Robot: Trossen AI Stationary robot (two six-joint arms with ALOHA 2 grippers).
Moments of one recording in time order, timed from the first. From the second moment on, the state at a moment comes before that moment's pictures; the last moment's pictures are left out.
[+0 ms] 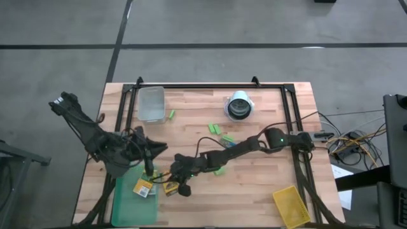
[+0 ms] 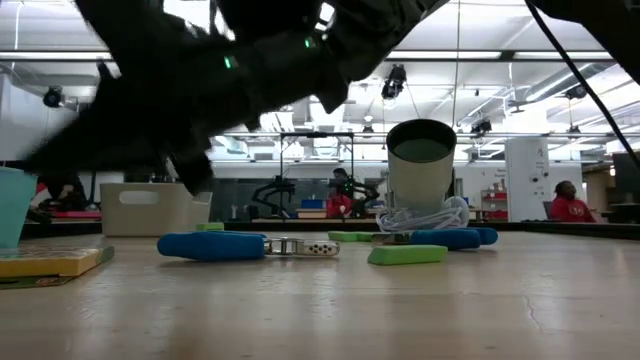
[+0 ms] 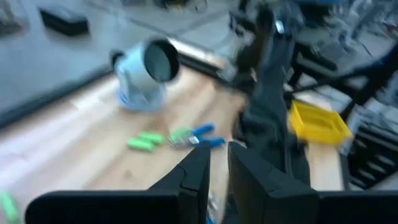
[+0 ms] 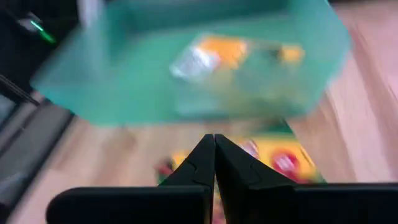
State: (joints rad) left arm -0.73 1.01 1.03 -0.60 -0.99 -0.82; right arm 0.23 2.43 1.76 0.17 -0.11 0.28
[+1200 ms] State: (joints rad) left arm -0.73 0.99 1.03 -0.60 -1.01 -0.76; right arm 0.23 2.33 1.76 -0.49 -0.11 0.31
